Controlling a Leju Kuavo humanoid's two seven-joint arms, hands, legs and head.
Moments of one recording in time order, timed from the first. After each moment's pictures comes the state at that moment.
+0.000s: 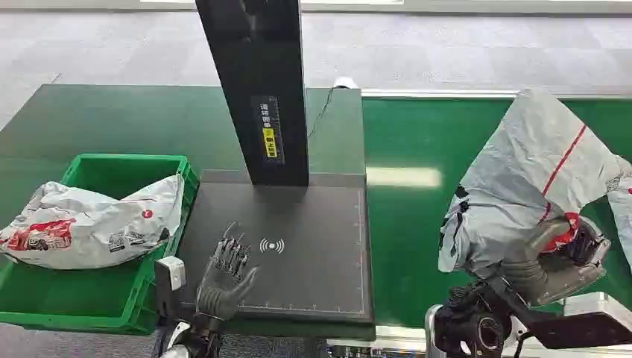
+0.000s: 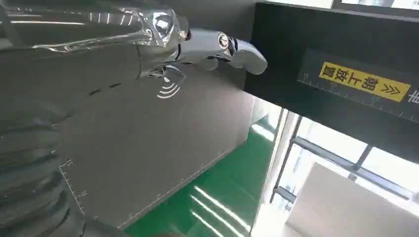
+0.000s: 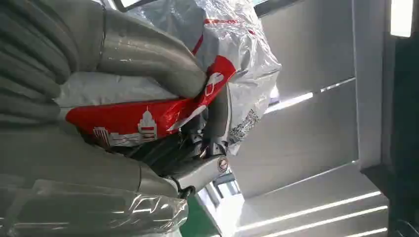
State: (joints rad) left arm 0.06 -0.16 -0.22 -1.46 0.13 -0.14 -0.31; right arm -0.05 0.34 -0.10 -1.85 -0.17 -0.69 -0.70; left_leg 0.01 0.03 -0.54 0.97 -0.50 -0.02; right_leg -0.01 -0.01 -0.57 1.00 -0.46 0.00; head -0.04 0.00
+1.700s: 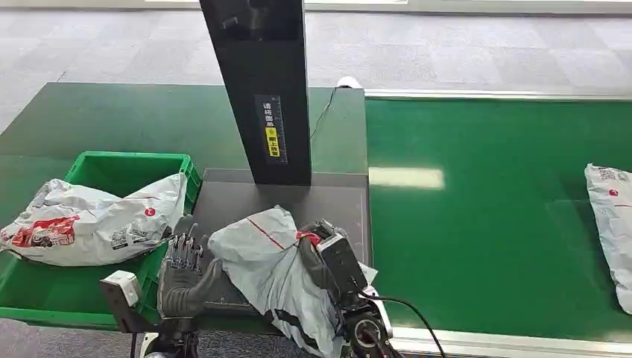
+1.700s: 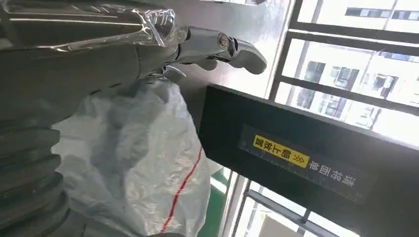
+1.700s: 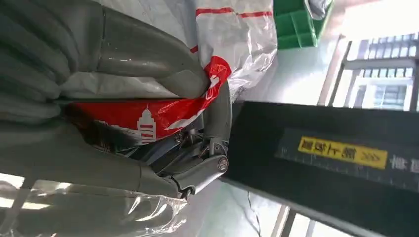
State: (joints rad) left arm 0.13 -0.17 -0.13 -1.61 0.08 -0.01 -0.42; right arm -0.16 0.20 0.48 -1.26 0.15 -0.27 -0.26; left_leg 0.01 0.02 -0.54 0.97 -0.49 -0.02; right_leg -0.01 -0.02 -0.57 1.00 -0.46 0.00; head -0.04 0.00
